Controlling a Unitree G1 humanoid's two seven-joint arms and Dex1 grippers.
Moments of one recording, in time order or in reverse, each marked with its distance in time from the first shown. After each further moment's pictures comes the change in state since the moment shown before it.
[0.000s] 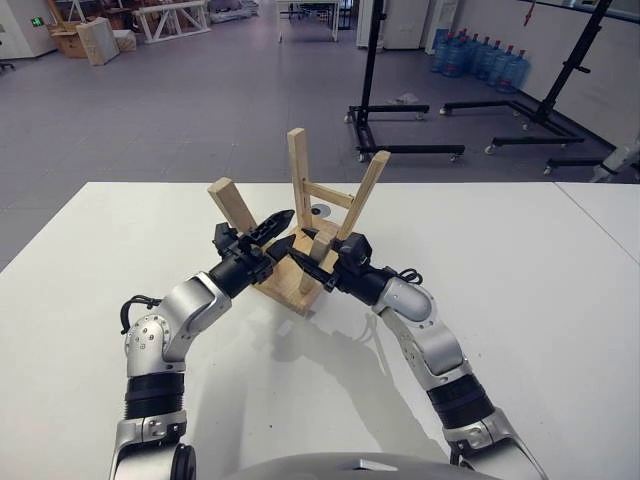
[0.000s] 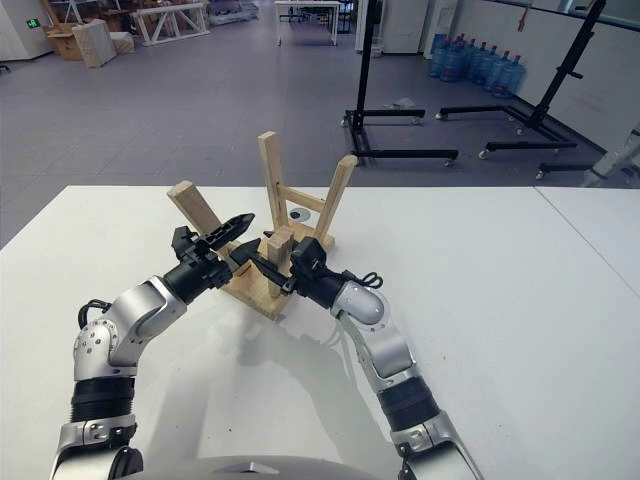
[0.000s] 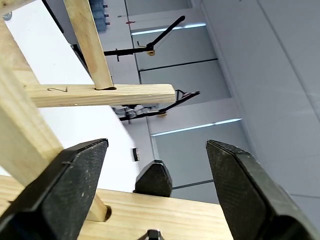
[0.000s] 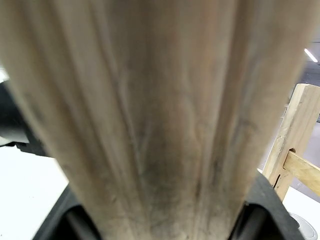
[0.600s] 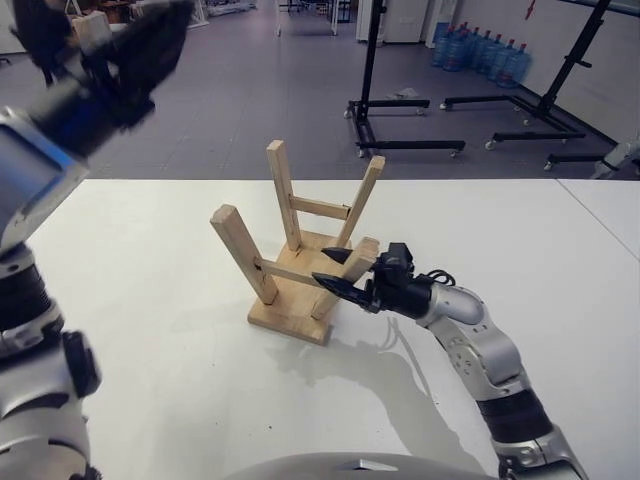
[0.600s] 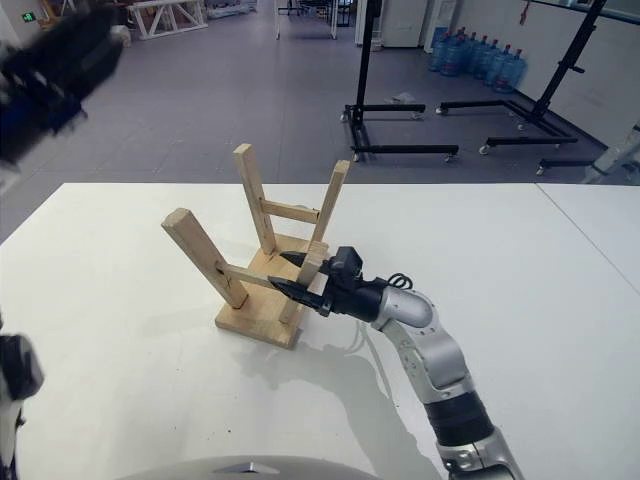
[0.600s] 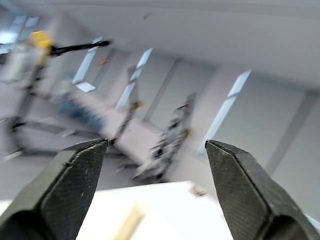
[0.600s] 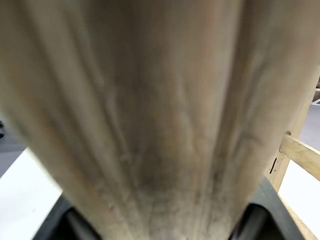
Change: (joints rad) left arm -0.314 0.602 0.201 -0.096 0.168 0.049 -0.185; right arm 0.096 -0.241 -0.125 -0.223 0.297 0.208 0.296
